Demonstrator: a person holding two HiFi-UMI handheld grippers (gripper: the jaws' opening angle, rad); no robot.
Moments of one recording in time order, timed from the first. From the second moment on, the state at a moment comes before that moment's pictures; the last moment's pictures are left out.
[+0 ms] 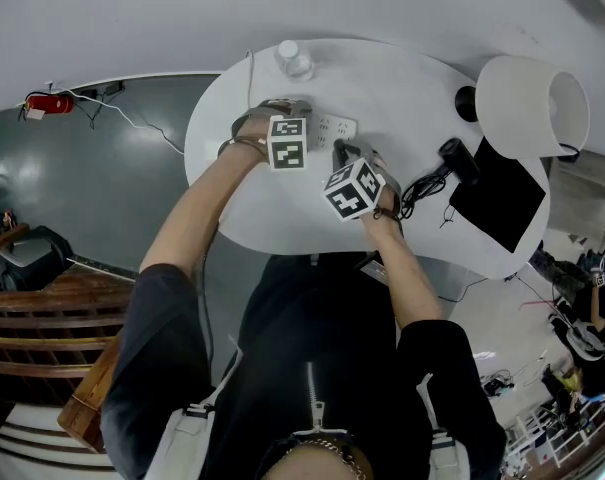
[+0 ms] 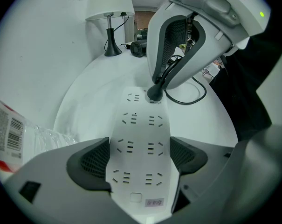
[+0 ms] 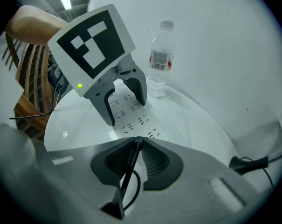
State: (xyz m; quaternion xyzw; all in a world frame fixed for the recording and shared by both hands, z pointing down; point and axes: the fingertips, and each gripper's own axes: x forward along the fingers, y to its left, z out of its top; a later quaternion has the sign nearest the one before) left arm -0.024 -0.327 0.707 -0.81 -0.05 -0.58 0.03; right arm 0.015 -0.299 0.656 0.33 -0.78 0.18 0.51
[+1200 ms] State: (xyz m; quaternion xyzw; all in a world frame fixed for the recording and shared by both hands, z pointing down) left arm -0.020 -0.323 0.709 -0.80 -0.04 -0.60 0.05; right arm 0.035 -0.288 0.626 0.36 -0.79 0.18 0.47
